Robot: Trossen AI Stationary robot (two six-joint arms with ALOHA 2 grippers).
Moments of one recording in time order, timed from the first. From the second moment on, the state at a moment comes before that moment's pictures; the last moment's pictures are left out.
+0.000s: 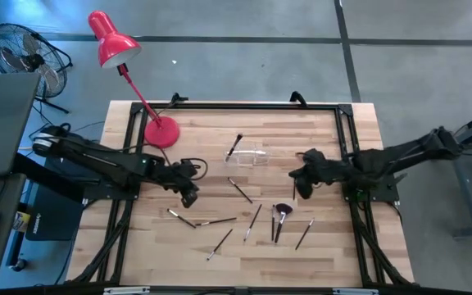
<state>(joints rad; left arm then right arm) -0.18 1.14 0.66 -0.41 -0.12 -0.79 0.22 0.93 0.64 -0.45 0.35 0.89</state>
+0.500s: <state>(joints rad) -0.18 1.06 0.64 -0.42 -0.11 -0.65 0.10 1.43 0.89 -0.91 0.32 1.42</state>
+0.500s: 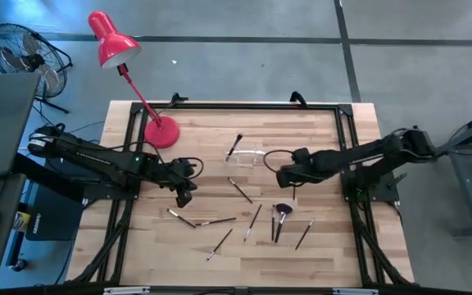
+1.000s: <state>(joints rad) -0.18 1.06 0.64 -0.42 -0.07 -0.63 0.00 1.60 0.88 -0.91 0.29 1.45</state>
